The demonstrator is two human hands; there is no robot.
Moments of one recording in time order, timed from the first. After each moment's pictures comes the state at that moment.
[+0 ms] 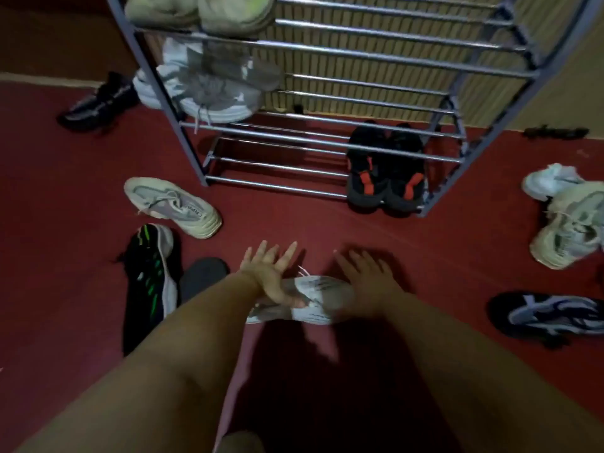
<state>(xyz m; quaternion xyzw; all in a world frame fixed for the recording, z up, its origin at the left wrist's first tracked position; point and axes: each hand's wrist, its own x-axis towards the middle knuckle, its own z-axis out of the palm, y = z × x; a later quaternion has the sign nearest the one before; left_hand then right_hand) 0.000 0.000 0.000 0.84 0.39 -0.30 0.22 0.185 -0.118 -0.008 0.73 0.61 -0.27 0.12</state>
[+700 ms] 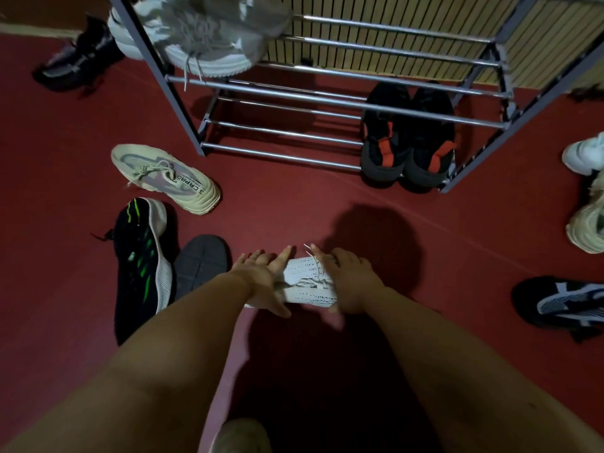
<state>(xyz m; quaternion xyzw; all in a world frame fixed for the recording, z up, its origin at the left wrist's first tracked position) -0.021 -0.008 -0.033 0.81 0.38 -0.34 0.28 0.160 -0.099 -0.078 0.68 0.68 -0.25 0.13</state>
